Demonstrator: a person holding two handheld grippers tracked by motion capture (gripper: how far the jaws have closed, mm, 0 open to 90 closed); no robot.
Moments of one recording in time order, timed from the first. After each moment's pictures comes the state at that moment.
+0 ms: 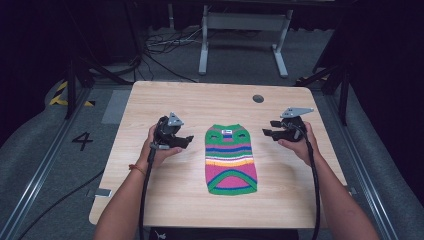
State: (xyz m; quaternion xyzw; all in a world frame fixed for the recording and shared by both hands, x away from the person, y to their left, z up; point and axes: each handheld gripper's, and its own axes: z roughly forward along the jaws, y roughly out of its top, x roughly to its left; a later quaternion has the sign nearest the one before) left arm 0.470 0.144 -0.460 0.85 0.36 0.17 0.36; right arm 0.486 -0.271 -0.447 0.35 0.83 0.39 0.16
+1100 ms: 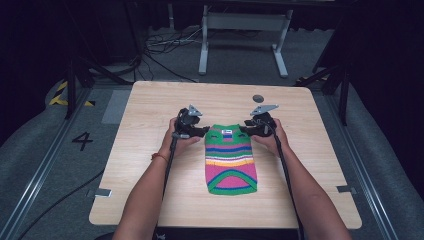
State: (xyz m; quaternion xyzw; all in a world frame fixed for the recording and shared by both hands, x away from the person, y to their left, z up) left arm 0.519 0.090 -0.484 0.85 0.36 0.14 0.36; right arm 0.527 -0.200 -0.486 0.33 0.85 0.37 0.15
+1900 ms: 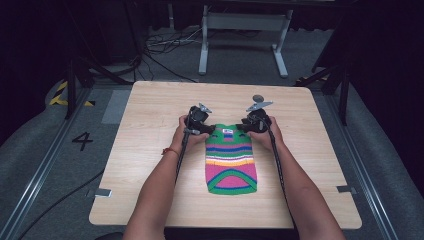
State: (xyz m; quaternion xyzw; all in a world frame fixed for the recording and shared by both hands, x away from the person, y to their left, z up) left arm 0.542 0.064 -0.501 0.85 0.38 0.13 0.34; right arm 0.550 -0.192 -0.501 0.36 0.85 0.37 0.13
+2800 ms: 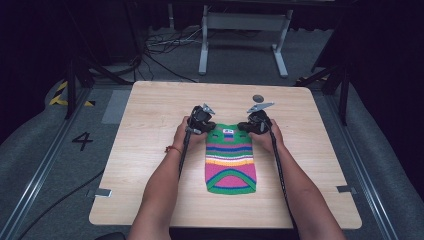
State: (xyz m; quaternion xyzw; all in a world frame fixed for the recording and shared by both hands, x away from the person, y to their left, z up) left arm 0.542 0.056 -0.493 0.88 0.32 0.11 0.34; right arm 0.543 -0.194 -0.497 0.35 0.85 0.38 0.11
